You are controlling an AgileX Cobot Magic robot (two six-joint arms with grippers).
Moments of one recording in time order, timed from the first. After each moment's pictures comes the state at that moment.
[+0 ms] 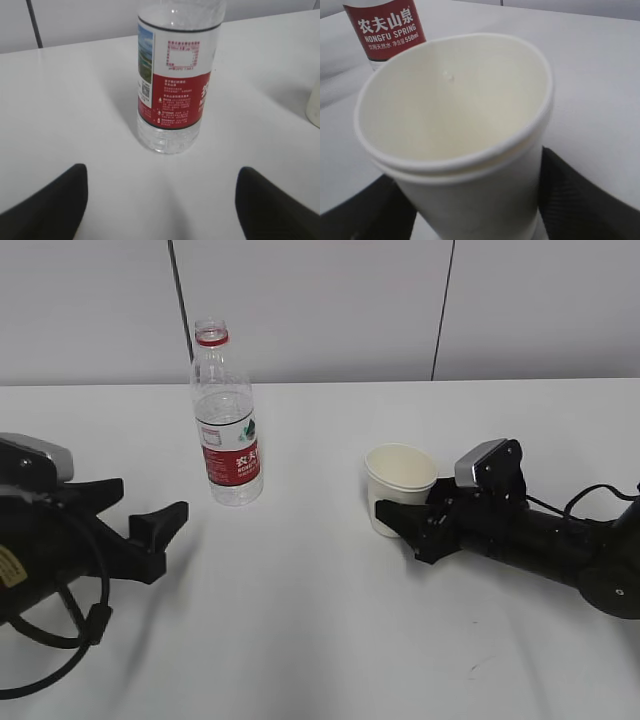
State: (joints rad) left arm -0.29 1.86 -0.37 0.23 -1.13 -0.08; right arm 0.06 2.28 -0.85 -0.76 -1.15 0.26
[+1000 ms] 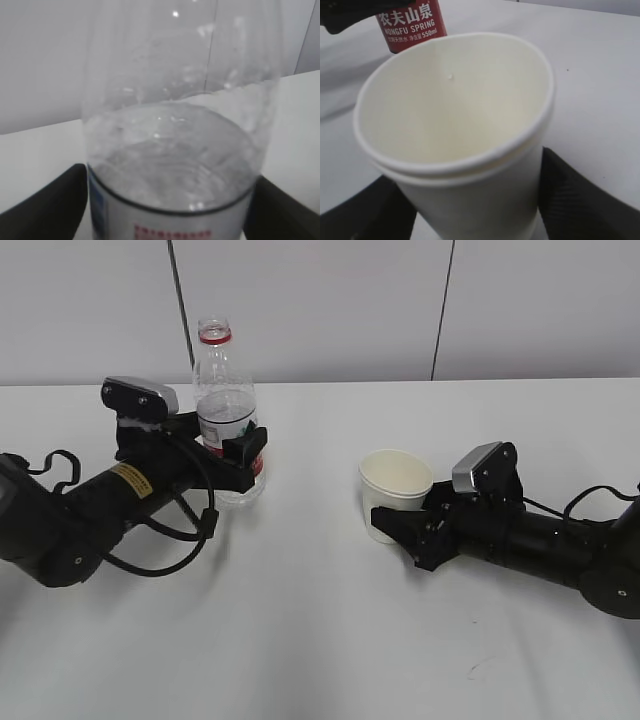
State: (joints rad) left arm -0.33 2.18 -0.90 0.28 -1.14 -0.14; right arm 0.06 2.28 -0.85 -0.81 -1.15 0.27
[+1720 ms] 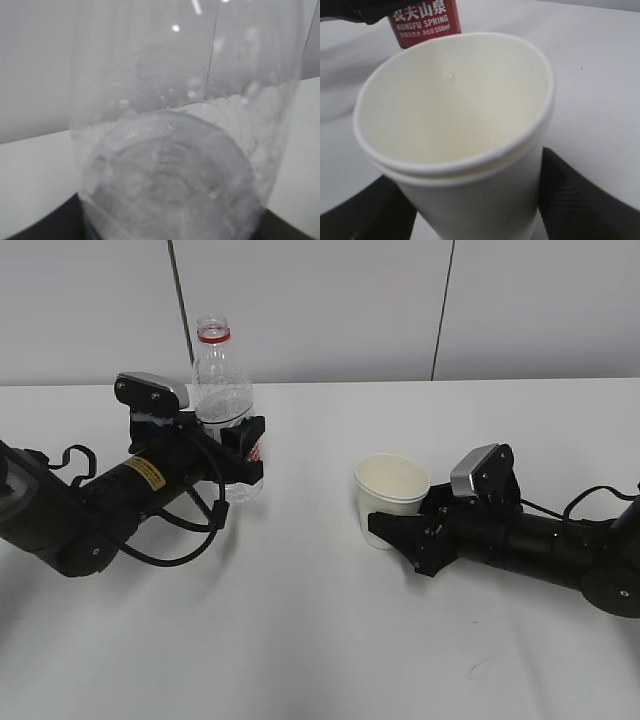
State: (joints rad) left arm -0.34 2.22 -0.96 0.28 -1.14 -0.15; right arm 0.07 2.28 -0.85 -0.86 -1.15 0.28
